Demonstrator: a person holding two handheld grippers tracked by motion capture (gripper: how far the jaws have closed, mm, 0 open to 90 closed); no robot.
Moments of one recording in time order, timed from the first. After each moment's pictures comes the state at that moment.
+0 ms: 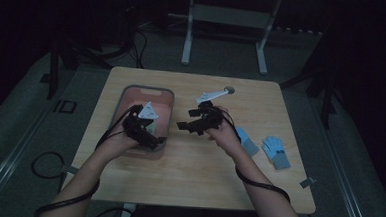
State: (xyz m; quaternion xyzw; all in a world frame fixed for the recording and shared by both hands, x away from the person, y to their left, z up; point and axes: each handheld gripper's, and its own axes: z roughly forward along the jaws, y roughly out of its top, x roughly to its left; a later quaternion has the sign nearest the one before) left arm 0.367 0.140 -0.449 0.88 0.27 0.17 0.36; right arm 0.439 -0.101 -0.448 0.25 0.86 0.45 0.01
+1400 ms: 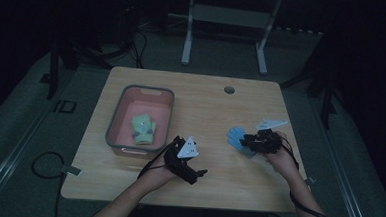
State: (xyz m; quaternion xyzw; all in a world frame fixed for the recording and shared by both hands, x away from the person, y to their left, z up) left arm 0.312 0.029 -0.506 0.86 0.18 0.15 0.45; right arm 0.414 -0.291 -0.509 0.32 0.87 0.36 0.12
